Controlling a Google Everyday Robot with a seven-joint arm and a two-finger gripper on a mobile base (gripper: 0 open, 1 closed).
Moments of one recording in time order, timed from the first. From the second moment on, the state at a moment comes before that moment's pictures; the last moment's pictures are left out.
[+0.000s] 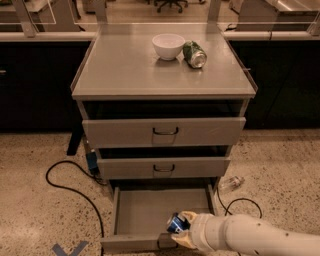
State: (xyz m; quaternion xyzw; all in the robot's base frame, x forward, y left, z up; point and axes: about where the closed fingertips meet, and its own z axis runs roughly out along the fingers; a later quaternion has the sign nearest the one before) arm 0.391 -0.075 0.499 -0.51 0.79 0.16 0.31
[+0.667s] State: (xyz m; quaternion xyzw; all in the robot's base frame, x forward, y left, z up) arm 0.398 -0.044 0.499 -0.54 0.77 0.17 0.30
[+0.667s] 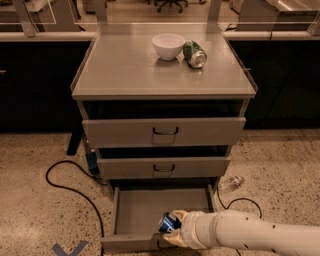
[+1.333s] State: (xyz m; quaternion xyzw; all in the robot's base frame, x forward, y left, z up) arm 0.457 -0.048 0.411 -0.52 0.79 0.16 0.27
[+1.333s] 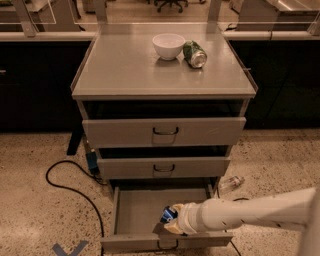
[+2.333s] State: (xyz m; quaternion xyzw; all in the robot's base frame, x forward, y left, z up) arm 0.471 -0.056 0.370 -0.53 0.80 0.15 0.24
